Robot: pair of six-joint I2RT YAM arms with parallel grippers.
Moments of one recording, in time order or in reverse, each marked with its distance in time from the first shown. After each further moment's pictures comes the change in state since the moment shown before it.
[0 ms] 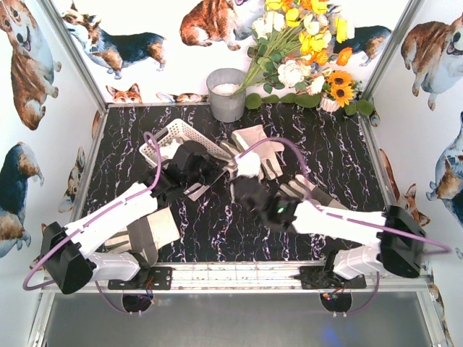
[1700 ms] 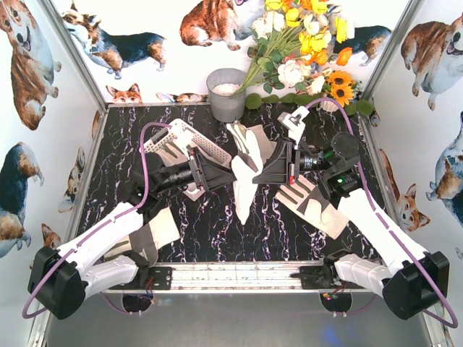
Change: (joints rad) left arm 0.185 -0.192 -0.316 0.855 0.902 0.690; right arm -0.761 -0.298 0.014 0.472 -2.010 0.636
